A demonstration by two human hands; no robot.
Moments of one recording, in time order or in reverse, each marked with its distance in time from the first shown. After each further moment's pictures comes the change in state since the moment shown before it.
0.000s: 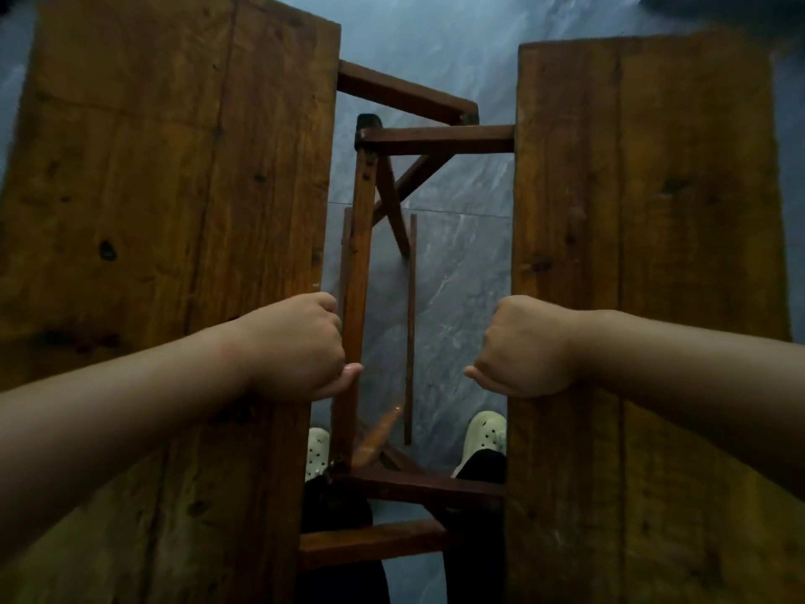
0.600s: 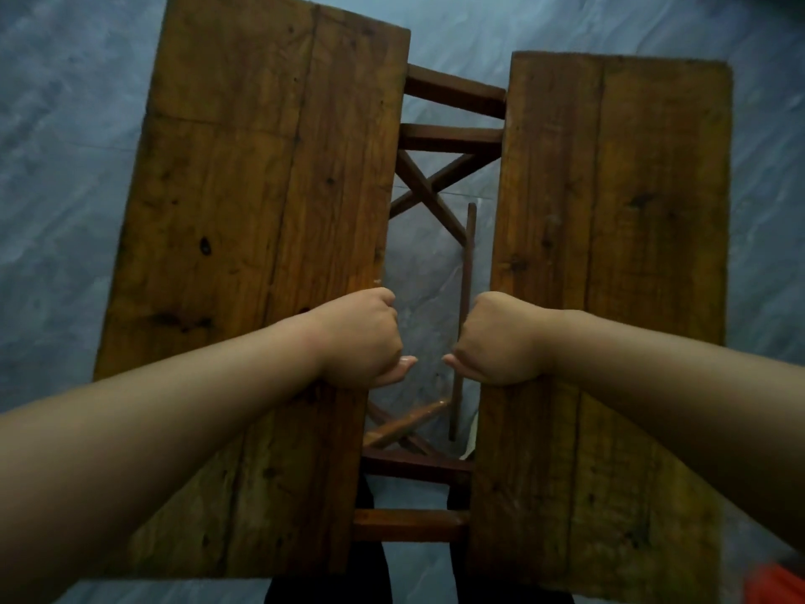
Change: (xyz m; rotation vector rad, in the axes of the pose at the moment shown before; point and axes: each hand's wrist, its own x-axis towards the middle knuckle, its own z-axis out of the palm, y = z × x) left_hand 0.049 0.006 0.040 -0.034 0.158 0.034; right_hand 0.064 0.001 0.027 0.000 0.032 0.014
